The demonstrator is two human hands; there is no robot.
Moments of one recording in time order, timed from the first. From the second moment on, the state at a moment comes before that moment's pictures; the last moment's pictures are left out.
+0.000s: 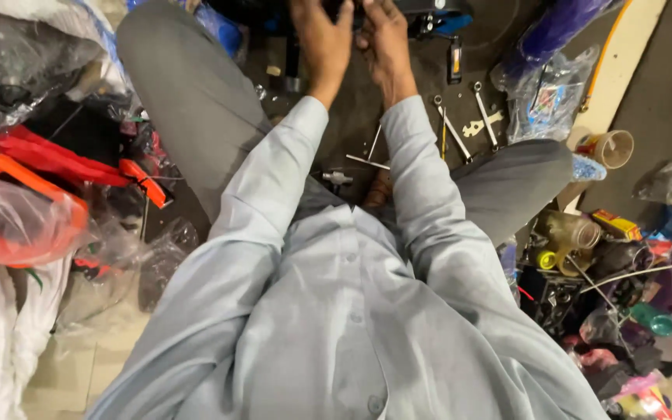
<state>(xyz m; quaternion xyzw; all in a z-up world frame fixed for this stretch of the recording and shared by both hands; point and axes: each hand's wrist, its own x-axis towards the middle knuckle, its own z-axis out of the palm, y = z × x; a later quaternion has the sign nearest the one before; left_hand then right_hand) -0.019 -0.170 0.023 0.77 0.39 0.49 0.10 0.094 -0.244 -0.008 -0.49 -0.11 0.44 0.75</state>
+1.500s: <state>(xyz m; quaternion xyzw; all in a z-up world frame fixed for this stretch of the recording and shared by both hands) -0.012 -0.095 -0.031 0.48 0.21 0.28 0.81 0.076 -0.244 0.035 -0.57 -0.06 0.41 0.71</state>
